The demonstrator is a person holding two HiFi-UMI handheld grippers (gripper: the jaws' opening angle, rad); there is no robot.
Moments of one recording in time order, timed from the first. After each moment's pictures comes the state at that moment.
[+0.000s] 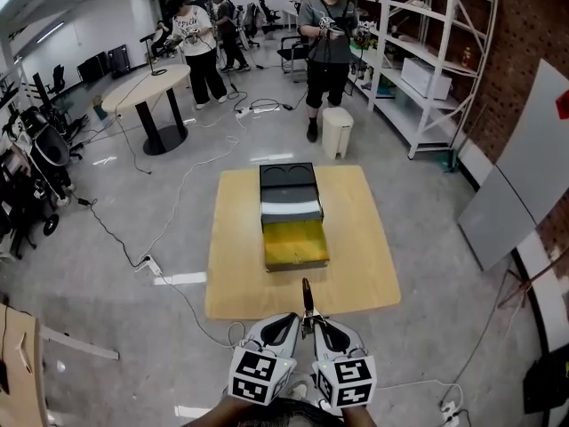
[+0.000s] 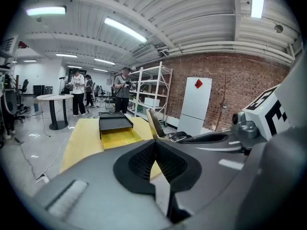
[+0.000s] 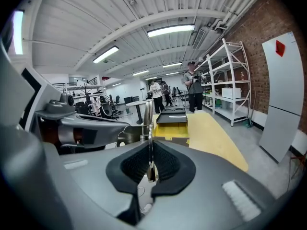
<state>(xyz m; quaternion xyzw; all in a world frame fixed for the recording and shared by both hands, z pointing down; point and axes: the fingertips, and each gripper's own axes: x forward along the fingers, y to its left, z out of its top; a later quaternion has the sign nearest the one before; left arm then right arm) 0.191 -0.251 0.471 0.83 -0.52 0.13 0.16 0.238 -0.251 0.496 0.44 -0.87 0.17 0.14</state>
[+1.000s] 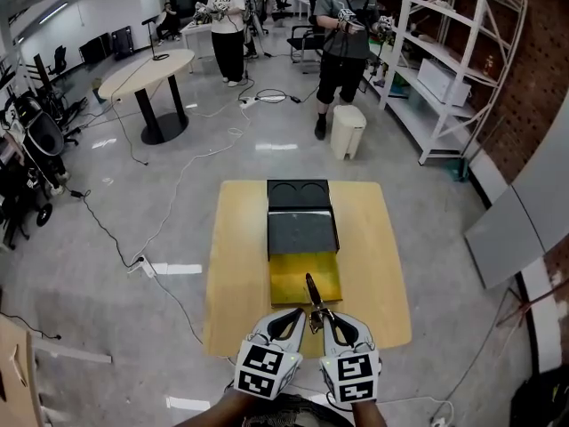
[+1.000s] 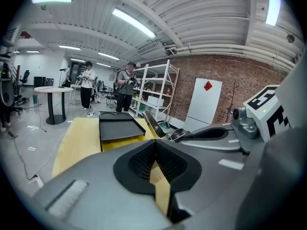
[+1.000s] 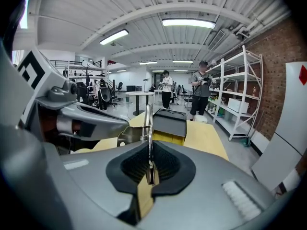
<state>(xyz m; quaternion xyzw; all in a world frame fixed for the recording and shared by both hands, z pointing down) 0.039 -0.583 0.522 0.82 -0.52 0.12 0.19 0.091 -0.587 0.538 0.43 -0.87 0.10 0.23</state>
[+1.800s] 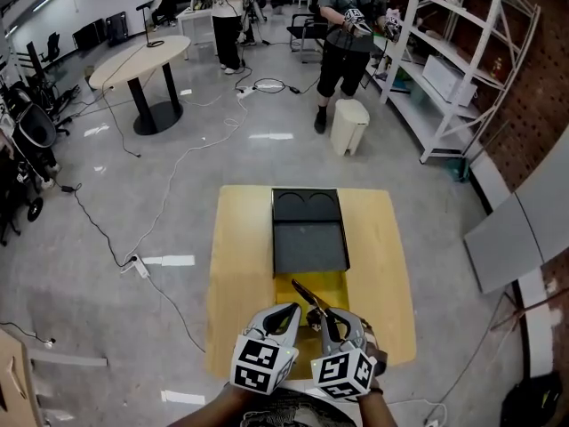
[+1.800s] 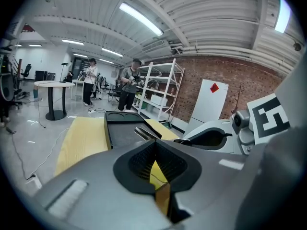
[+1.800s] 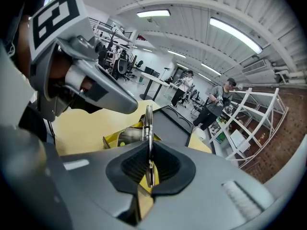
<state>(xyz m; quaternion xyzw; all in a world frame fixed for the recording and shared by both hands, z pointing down) -0.092 -0.770 0.548 0.82 -0.52 0.12 0.22 -0.035 -0.773 0.577 0.37 -0.84 -0.09 0.39</state>
